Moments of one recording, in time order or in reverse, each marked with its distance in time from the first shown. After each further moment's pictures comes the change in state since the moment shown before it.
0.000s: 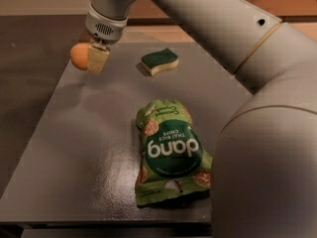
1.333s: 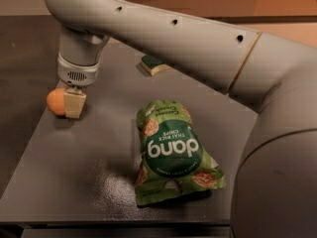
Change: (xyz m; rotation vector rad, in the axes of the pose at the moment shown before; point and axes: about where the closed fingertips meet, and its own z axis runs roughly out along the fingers) arm -0.023 0.090 0.076 -0.100 0.050 -0.106
